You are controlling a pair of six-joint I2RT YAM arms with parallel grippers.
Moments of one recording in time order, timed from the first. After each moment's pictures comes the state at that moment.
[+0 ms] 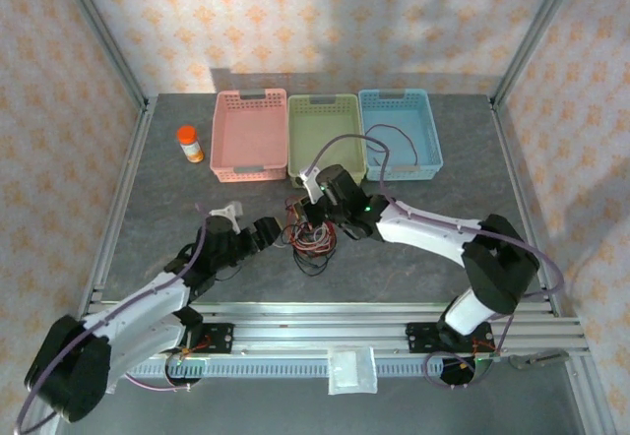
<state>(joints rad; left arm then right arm) -0.49 0.94 0.27 0.13 0.14 -0.97 0.85 1.56 1.01 -0.08 -0.16 0.22</state>
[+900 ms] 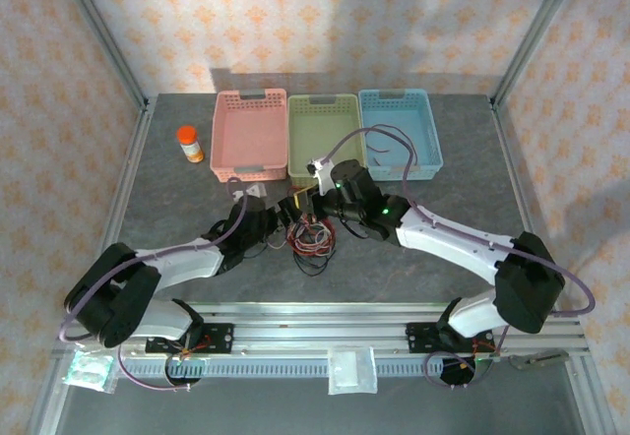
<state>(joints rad) -0.56 1.37 0.46 0.36 -0.01 -1.00 0.85 1.42 0.99 -0.07 -0.17 0.38</state>
